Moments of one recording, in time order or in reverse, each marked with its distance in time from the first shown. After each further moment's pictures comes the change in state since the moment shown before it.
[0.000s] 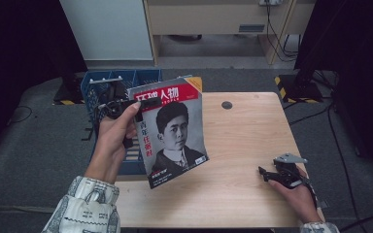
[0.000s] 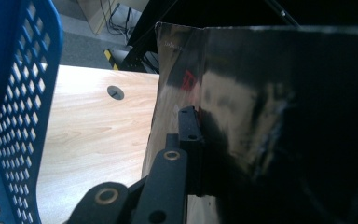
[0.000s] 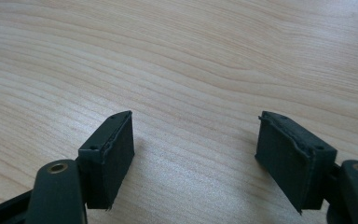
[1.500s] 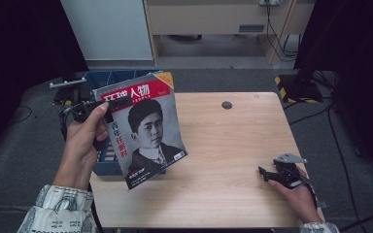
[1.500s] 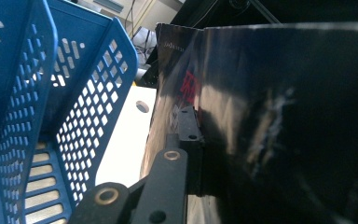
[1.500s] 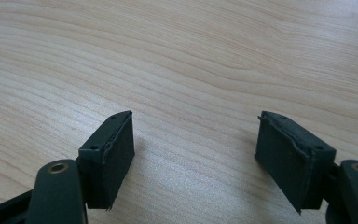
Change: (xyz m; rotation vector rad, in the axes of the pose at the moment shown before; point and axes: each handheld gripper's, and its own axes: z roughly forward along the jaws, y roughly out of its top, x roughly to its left) left arm 0.021 0.005 -0.065 -0.087 0.061 -0.029; right arm 0.000 0.000 0.000 -0.001 0.000 -0.004
